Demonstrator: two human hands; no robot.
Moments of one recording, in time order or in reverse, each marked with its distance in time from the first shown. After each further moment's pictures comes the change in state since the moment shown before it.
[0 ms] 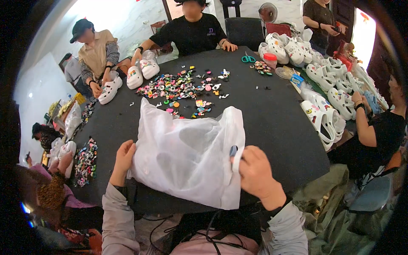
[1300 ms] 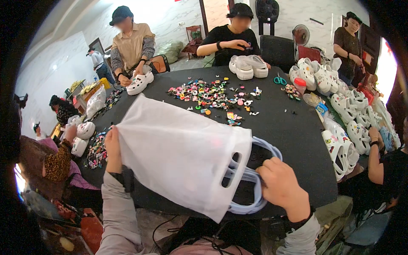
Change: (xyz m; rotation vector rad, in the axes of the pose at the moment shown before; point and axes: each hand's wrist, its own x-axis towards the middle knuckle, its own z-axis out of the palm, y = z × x) left_hand 0.022 -0.001 -0.097 -0.314 0.556 0.187; right_hand 0.045 -0.008 -0.038 -0.013 -0.296 -0.098
